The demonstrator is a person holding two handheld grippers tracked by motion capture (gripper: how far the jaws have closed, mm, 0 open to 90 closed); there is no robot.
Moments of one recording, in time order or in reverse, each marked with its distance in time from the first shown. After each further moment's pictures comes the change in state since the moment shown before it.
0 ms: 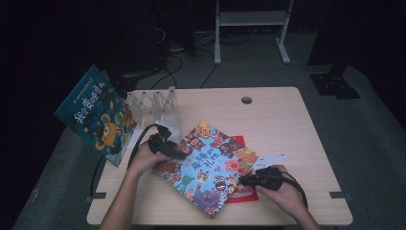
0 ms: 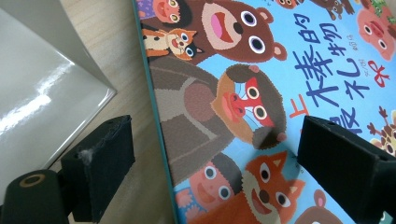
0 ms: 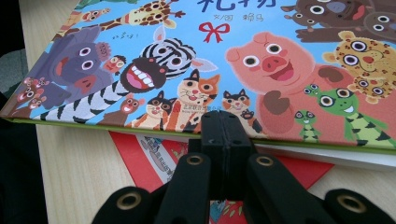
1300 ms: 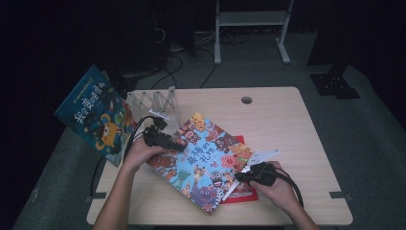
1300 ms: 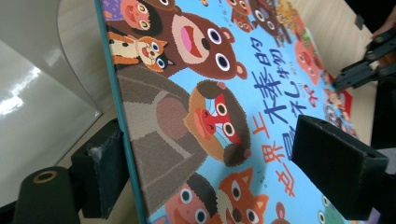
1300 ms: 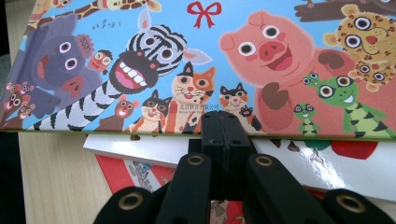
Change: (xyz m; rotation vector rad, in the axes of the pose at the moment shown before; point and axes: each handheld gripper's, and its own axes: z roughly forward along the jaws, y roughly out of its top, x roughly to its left) left arm -0.015 0.025 -0.040 -0.027 -0.069 -0.058; right arm -0.004 0.012 0.012 0.007 -0.010 0.006
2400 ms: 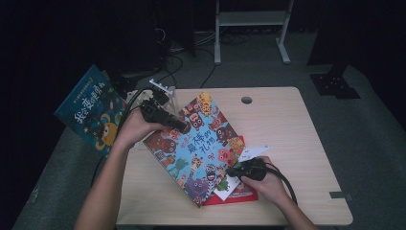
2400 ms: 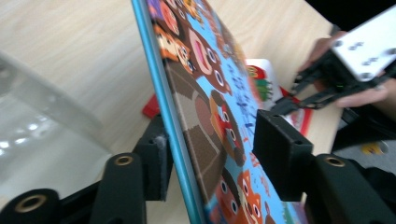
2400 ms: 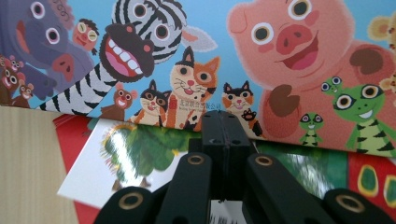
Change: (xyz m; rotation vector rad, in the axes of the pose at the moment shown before) left arm -0.065 0.076 -0.057 0.060 0.047 0.130; right arm -0.004 0.017 0.025 -0.033 0.026 -0.065
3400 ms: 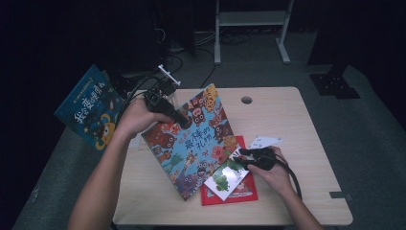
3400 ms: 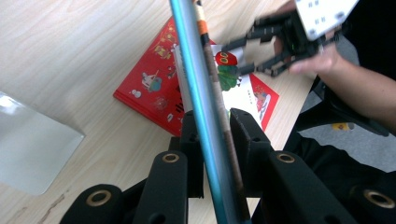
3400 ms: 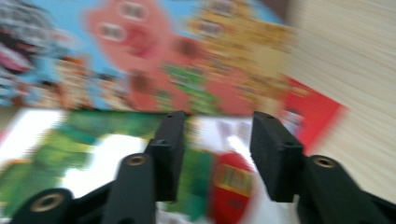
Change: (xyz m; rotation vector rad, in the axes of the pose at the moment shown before) left arm -0.024 0.036 -0.021 0.146 -0.009 -0.063; right arm -0.039 -0.003 -0.018 -0.111 -0.200 0.077
